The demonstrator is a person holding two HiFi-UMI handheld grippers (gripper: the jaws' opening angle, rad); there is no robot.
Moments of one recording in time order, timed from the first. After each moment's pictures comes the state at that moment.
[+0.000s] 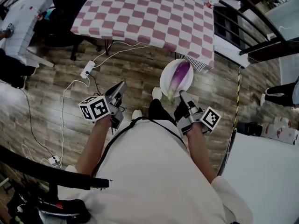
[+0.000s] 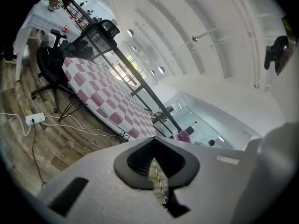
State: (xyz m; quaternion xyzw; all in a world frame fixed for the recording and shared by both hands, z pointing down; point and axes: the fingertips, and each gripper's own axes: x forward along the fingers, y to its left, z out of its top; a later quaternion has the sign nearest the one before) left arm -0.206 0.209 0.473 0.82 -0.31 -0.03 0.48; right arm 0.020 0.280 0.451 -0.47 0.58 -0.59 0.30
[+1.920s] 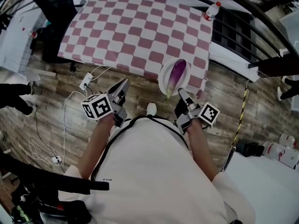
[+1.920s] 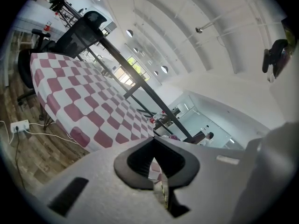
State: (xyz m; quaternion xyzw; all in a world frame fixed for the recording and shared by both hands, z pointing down) left arm 0.021 -0.003 0.457 0.81 -0.34 -0.03 0.47; right arm 0.231 0.052 0.487 -0.43 0.60 -0.62 0.26
